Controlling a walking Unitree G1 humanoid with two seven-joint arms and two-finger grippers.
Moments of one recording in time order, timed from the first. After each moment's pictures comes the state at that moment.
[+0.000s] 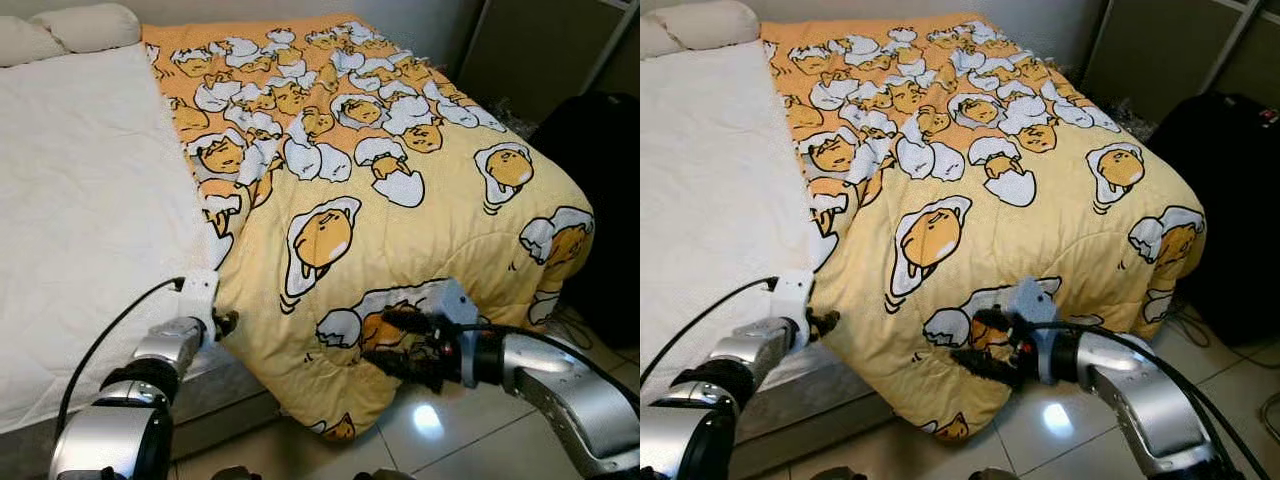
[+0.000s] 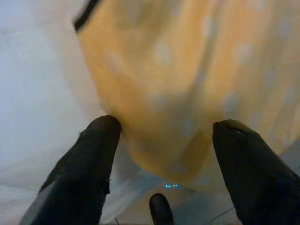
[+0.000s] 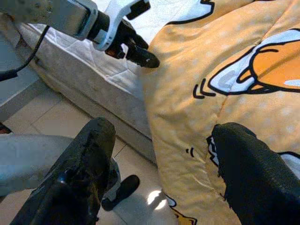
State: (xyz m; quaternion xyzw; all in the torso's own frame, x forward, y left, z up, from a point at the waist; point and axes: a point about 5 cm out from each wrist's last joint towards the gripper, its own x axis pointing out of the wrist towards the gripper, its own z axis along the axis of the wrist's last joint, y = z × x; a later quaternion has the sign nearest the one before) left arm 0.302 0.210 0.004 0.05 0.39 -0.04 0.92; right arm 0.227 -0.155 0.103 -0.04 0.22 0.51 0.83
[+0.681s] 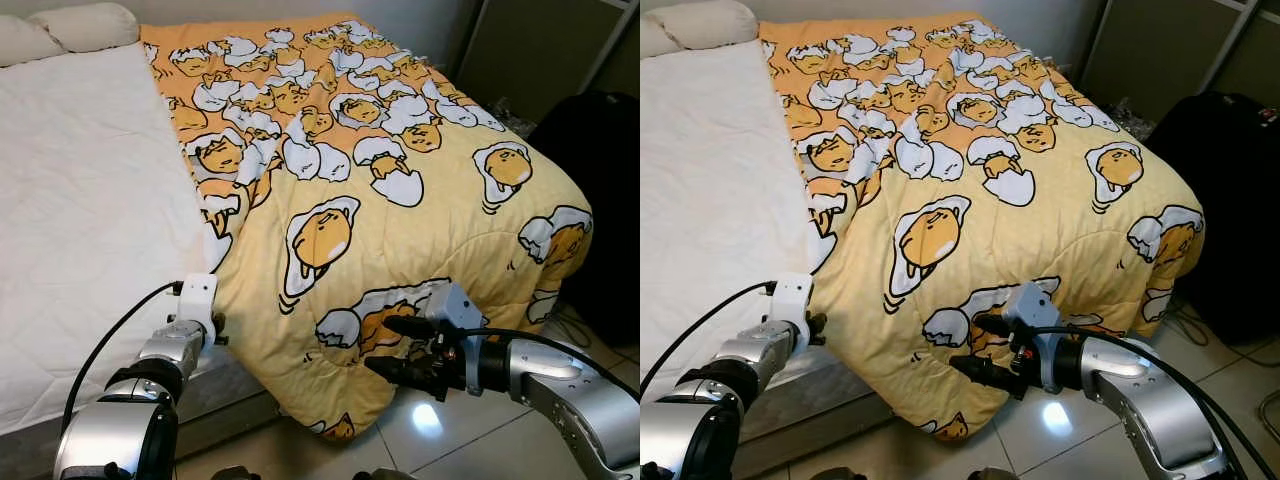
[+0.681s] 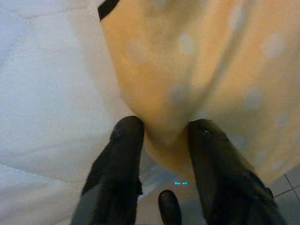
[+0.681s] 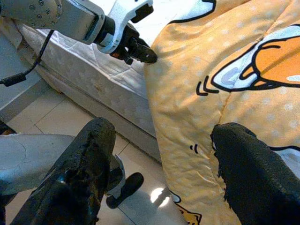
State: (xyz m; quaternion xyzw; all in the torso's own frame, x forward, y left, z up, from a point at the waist) left arm 0.301 0.212 0.002 0.06 0.39 0.02 0.92; right arm 0.220 -0.154 0.108 -0.04 0.22 0.50 0.83
